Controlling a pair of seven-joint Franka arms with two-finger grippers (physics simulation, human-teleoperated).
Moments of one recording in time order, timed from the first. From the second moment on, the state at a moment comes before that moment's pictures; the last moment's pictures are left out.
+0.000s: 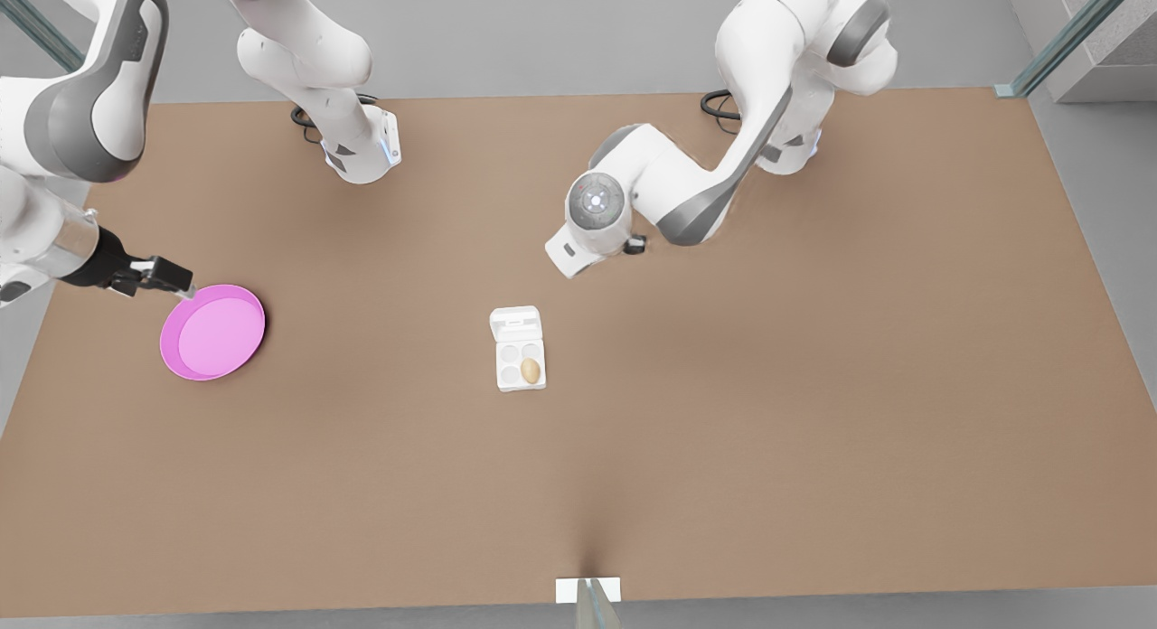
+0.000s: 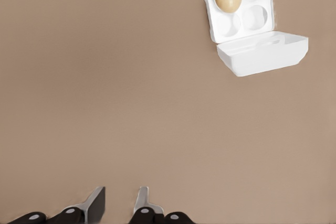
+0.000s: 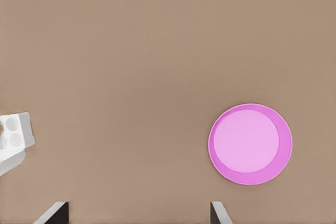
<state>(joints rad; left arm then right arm) -0.79 0.59 -0.06 -1.23 -0.14 1.57 -0.72 -0.10 0.09 -0.02 -1.48 0.05 1.51 -0.02</state>
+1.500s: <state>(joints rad) -0.15 0.25 0.04 -1.33 -0.01 1.36 -0.05 -0.09 0.09 -0.02 -1.51 -0.03 1.58 -0.02</state>
